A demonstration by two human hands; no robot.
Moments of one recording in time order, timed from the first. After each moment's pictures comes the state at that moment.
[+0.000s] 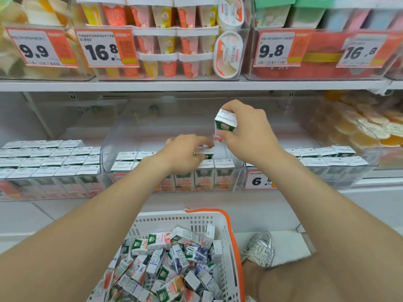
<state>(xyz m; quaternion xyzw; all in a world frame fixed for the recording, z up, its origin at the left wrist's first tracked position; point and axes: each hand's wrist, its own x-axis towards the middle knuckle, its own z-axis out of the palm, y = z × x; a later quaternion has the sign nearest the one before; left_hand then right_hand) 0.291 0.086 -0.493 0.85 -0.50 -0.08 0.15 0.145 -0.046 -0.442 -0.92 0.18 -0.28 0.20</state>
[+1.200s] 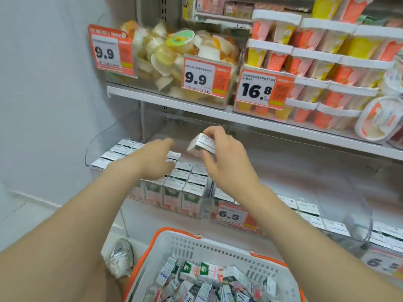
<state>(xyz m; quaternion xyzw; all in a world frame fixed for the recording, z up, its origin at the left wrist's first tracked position) 0.447 0.352 -0.461 0.94 -0.28 -0.07 0.16 0.329 0.161 -0.450 -0.94 -0.05 -0.26 0.23</state>
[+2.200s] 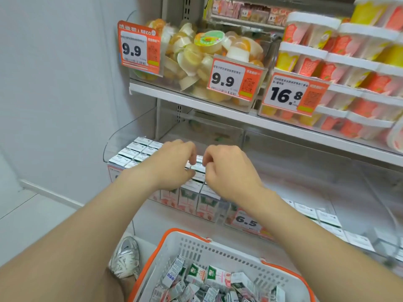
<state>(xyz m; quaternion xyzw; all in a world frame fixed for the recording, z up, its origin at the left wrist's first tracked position) 0.419 0.367 -0.454 0.92 -0.34 0.00 0.20 0.339 0.211 -0.437 -0.98 -0.02 -0.14 0.10</state>
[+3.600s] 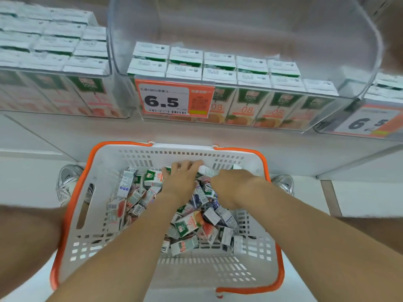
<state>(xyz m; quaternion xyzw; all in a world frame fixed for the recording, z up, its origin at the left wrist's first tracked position) 0.273 0.204 -0.828 0.89 -0.39 -0.22 0.10 0.187 0.090 -0.666 -0.90 0.06 0.43 -0.03</state>
